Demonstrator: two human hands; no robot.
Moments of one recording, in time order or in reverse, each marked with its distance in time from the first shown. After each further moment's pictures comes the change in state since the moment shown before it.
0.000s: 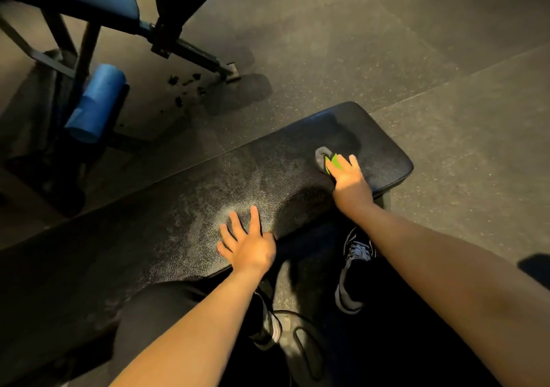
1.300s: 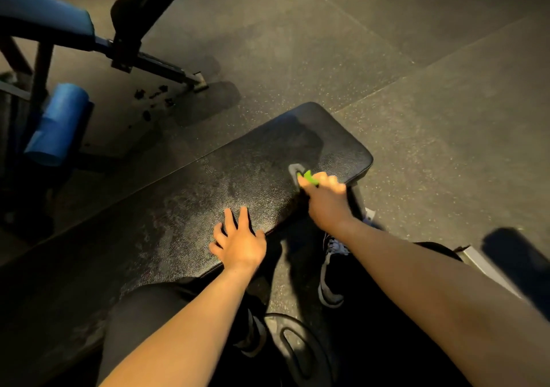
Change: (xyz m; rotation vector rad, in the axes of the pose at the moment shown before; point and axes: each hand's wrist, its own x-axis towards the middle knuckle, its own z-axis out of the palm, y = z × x) left_hand -0.012 0.040 0.011 0.022 0.064 0.127; right_hand -0.049 0.011 -0.016 -0.246 -0.033 -0.055
